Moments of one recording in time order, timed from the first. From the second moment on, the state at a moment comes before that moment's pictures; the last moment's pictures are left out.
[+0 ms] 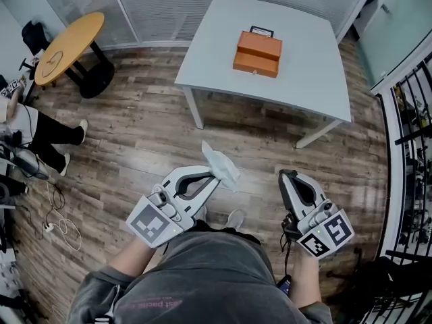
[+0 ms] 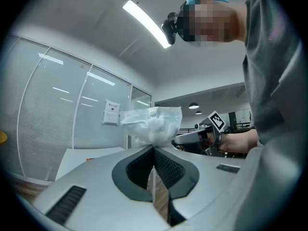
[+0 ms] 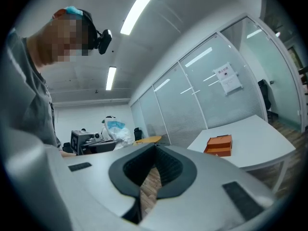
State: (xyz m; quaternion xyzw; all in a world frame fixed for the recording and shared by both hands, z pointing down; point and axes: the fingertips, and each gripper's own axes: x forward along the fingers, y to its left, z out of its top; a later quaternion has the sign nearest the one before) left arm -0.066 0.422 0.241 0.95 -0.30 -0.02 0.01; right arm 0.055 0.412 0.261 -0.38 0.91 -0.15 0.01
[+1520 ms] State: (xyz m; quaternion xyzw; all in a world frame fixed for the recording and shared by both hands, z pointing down) left arm -0.073 0.369 0.268 0.94 -0.33 -0.01 0.03; right arm 0.054 0.354 0.292 -0.35 0.91 -0.21 0.02
